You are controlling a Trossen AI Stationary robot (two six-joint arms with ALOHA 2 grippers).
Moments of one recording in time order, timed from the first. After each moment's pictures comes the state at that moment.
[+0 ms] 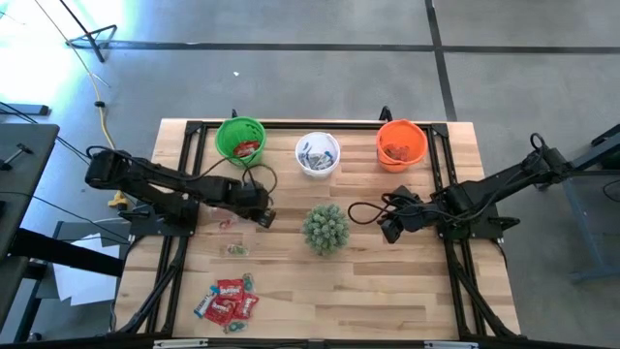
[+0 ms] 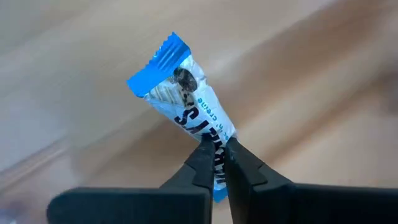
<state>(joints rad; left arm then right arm) -0.01 1.36 0.65 -0.46 -0.10 -1.06 0.37 1.00 0.74 -0.67 0.34 1.13</state>
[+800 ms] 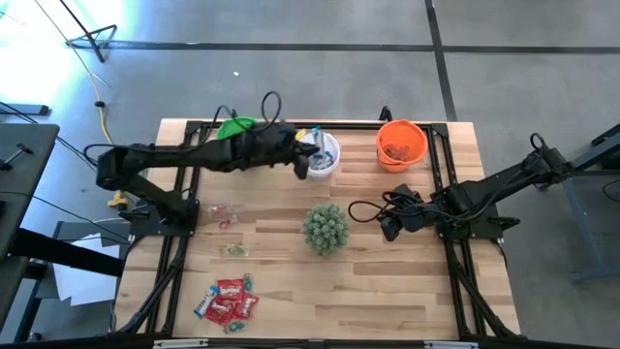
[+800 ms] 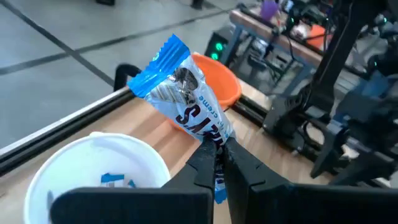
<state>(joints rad) 0.22 1.44 1.12 -0.02 -0.16 -0.41 0.37 1.00 0.74 -0.67 0.39 1.13</state>
